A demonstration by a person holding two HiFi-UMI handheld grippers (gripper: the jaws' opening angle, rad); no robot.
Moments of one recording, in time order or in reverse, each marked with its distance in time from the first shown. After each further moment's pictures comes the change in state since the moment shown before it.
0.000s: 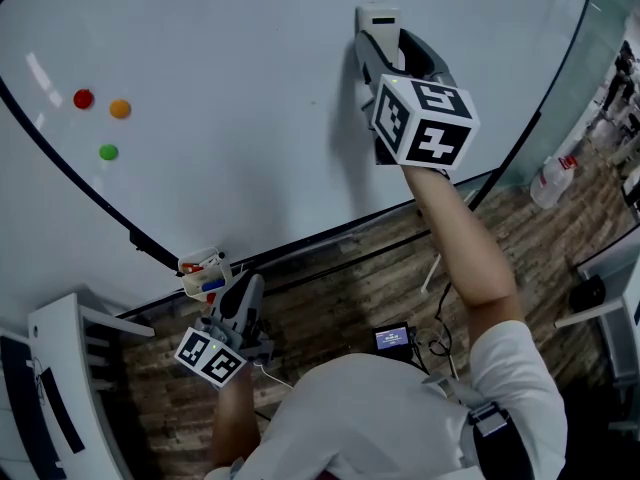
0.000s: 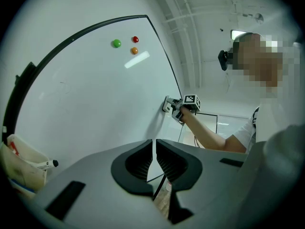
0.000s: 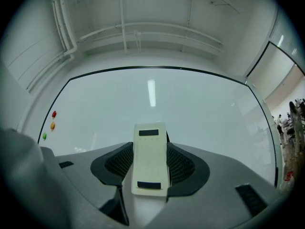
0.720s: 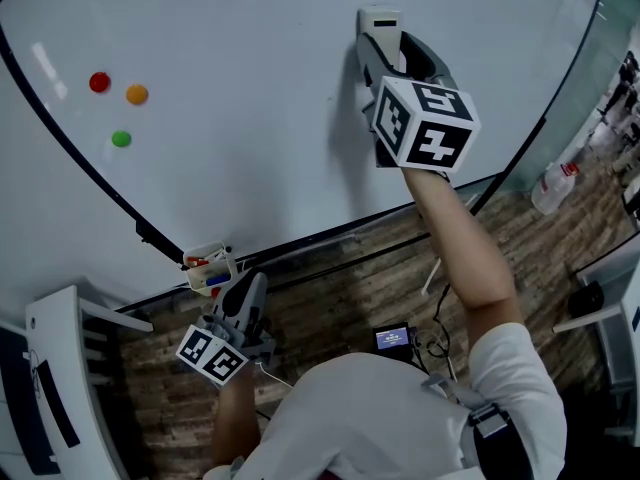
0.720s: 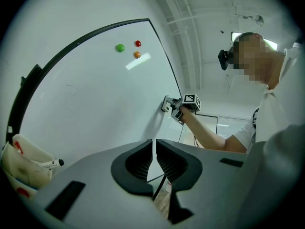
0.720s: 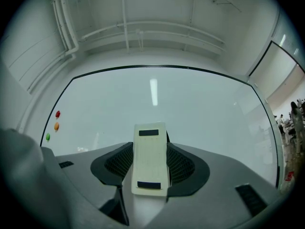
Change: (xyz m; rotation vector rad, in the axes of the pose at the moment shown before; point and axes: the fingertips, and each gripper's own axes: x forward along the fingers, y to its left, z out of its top) left arm -0.017 0.011 0.003 -0.015 -0.013 0.004; right arm 0.002 0.033 -0.003 -0.005 0.015 0.016
